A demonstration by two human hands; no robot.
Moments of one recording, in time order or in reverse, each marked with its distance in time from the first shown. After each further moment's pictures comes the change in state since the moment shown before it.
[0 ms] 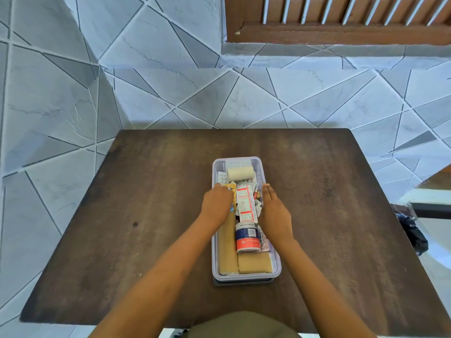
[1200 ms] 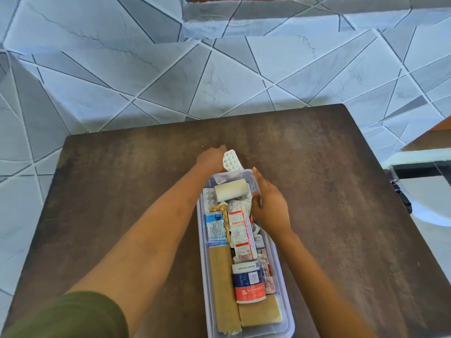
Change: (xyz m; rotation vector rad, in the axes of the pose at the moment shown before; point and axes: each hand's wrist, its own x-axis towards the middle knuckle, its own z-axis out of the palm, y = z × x) left_hand 0.189 -0.027 0.012 -0.190 -0.244 0.056; right_hand 0.063 0.001 0.007 0.334 0.097 0.064
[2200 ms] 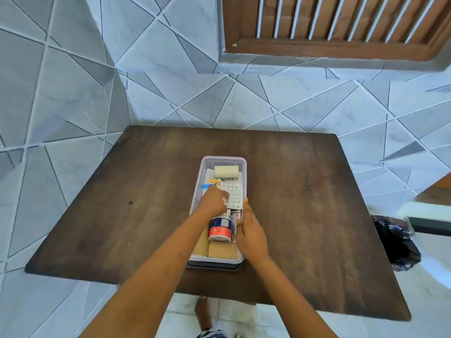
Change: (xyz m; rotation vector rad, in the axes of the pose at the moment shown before) left_hand -0.210 0.079 0.070 -0.396 0.113 -0.278; right_hand -0.154 0.025 -0.026 0.152 -0.190 -0.127
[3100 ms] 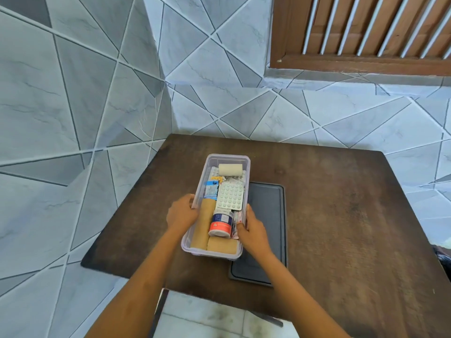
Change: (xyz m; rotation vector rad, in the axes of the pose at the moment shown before) left_hand -0.056 -0.133 -0.084 -0.181 0.414 -0.303; right_hand 0.028 -0.076 0.068 0.182 -0.136 0.028
